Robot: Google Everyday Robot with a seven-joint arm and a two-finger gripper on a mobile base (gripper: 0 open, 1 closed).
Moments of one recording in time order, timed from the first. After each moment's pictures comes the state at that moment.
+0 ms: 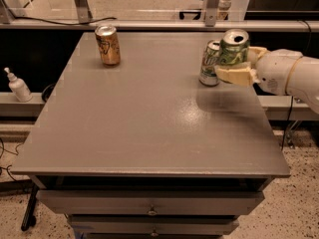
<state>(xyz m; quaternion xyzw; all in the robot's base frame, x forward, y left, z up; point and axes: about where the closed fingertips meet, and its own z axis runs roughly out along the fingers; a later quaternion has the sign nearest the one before) 0.600 -0.184 0.931 -0.37 0.68 0.15 0.62</state>
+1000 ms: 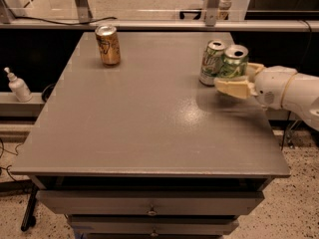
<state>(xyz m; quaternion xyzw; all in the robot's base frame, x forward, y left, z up) 0.597 -0.193 0.891 -0.33 0.70 0.19 0.60</state>
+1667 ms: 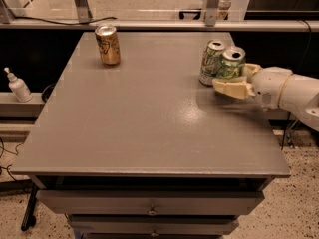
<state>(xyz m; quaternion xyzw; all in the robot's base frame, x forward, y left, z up) 0.608 -0.193 0.880 -0.34 0.69 0.20 0.61</state>
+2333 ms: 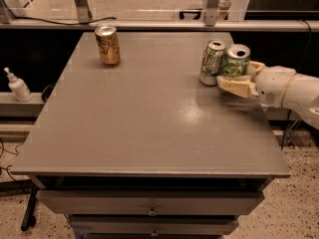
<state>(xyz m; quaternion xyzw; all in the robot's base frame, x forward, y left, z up) 0.612 -0.203 0.881 -0.35 0.68 0.19 0.61</state>
